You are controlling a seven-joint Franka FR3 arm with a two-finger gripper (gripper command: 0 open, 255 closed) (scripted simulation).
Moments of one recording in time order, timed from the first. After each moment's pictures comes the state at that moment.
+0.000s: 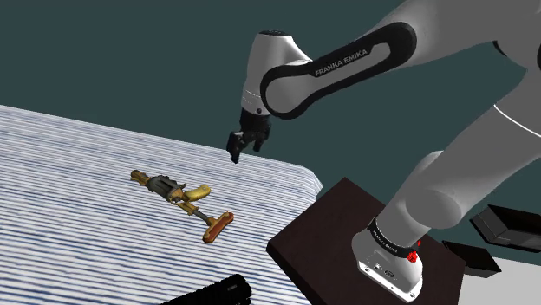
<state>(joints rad) 0.07 -0.15 0.39 -2.41 0.15 2.32 0.26</state>
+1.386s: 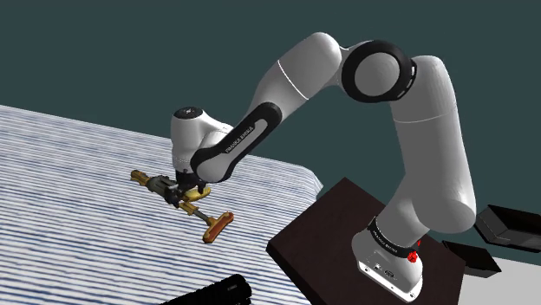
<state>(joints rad) 0.31 0.69 0.30 -1.86 -0.27 2.54 0.66</state>
